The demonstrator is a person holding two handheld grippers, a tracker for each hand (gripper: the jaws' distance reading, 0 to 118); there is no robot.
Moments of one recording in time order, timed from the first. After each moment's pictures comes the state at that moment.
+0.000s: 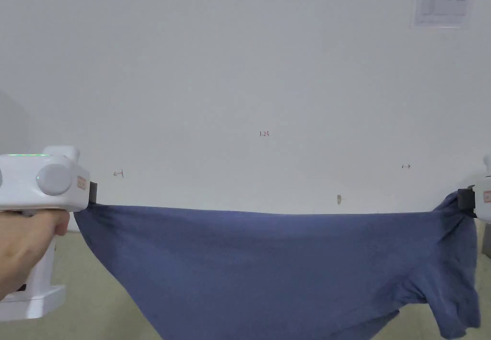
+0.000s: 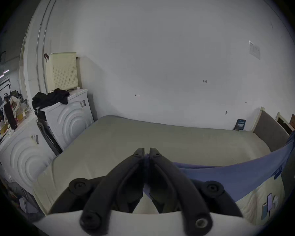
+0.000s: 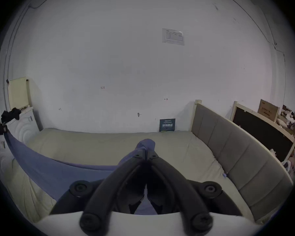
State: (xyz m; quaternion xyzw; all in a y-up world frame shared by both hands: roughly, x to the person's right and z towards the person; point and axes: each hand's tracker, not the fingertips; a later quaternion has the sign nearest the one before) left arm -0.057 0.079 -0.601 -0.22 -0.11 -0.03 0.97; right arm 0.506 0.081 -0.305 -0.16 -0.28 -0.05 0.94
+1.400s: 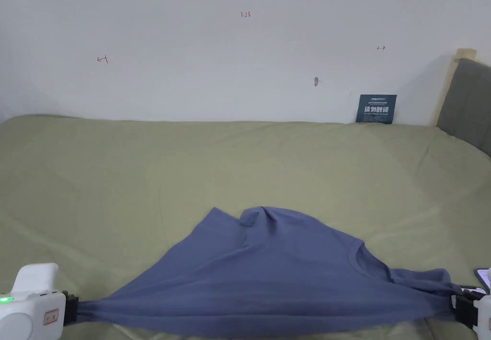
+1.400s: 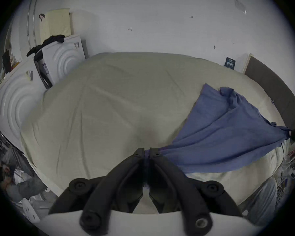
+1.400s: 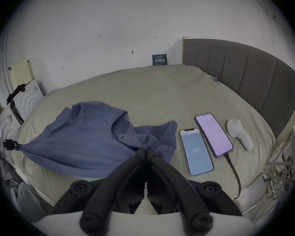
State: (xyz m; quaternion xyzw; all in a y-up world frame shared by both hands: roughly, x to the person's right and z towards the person) left arm -0.179 -0.208 -0.337 -0.40 -0.15 -0.07 0.90; right arm 0.395 -0.209 -0.018 -0.30 -0.27 -0.14 0.90
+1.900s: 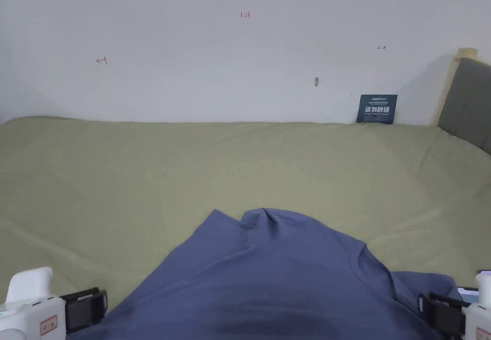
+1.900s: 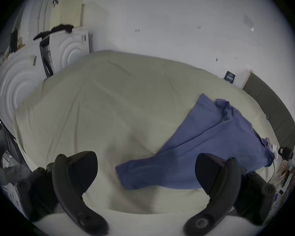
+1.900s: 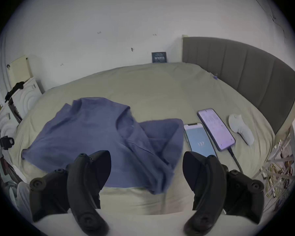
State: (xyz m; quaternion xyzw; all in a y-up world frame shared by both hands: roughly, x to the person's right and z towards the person) left arm -0.164 -0.197 -0.315 -0.35 -0.16 -0.01 0.92; right arm 0.360 -0.198 -0.030 -0.29 -0.26 -0.13 0.91
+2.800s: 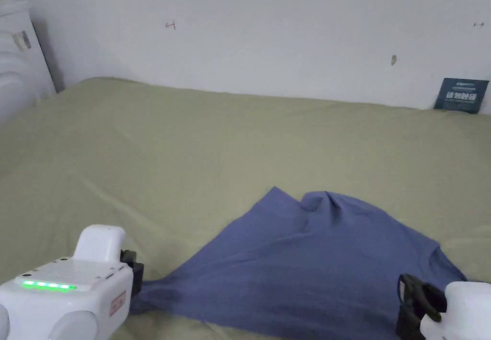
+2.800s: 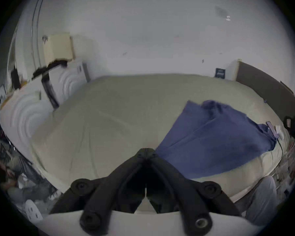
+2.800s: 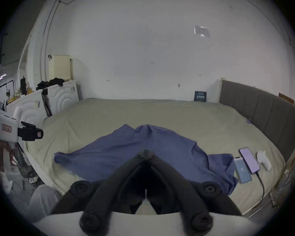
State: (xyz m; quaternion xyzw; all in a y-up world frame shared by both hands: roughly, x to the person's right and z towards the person) left arm -0.188 -0.169 -0.288 -0.34 -0.14 -0.07 0.93; right arm 0.172 -0.160 -0.076 -0.18 -0.15 -0.05 0.97
